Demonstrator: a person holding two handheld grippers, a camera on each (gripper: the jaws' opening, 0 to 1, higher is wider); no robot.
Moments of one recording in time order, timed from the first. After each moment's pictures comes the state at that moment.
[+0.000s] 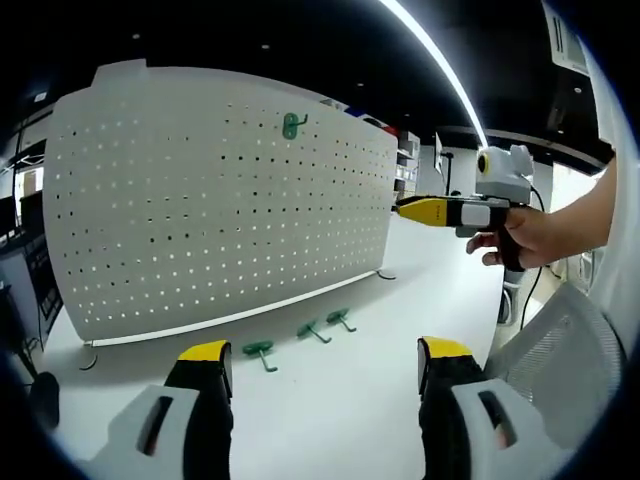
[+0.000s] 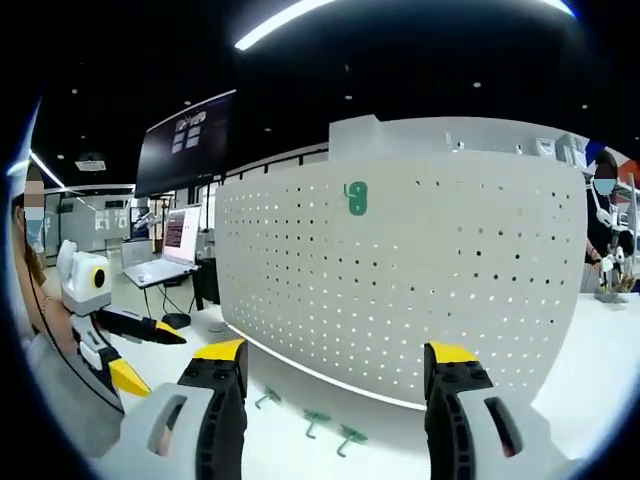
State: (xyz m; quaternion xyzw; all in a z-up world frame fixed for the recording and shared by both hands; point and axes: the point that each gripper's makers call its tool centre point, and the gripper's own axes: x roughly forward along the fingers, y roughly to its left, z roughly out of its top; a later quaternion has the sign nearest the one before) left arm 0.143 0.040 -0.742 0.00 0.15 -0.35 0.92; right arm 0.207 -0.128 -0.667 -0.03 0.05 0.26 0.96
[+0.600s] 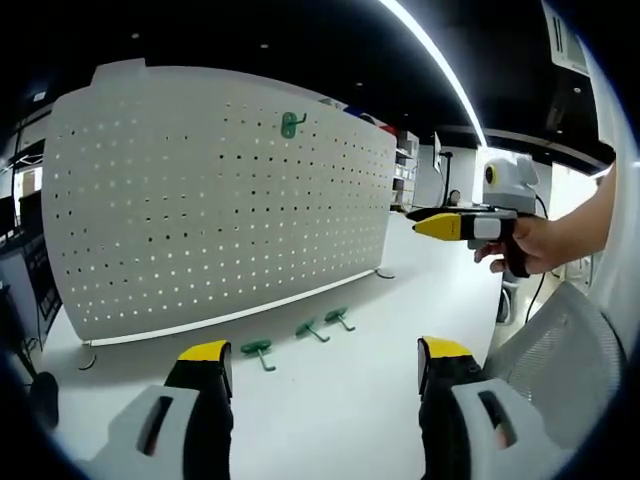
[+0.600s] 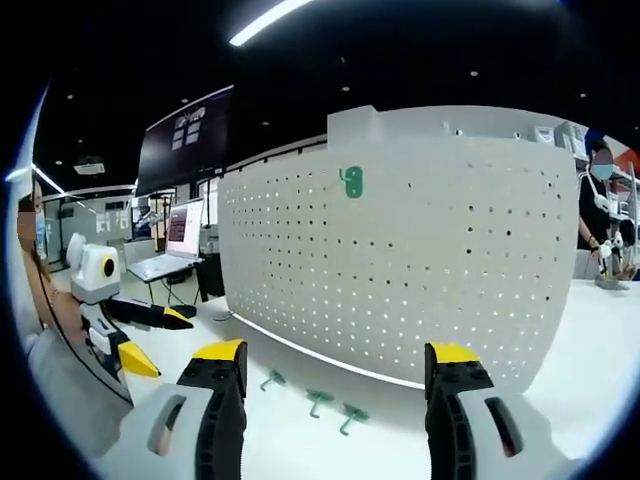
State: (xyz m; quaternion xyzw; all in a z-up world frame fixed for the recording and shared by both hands) left arm 0.143 0.039 -0.744 0.00 0.16 -0.35 0.92; right arm 0.190 -0.141 -0.685 -0.02 0.07 0.26 0.96
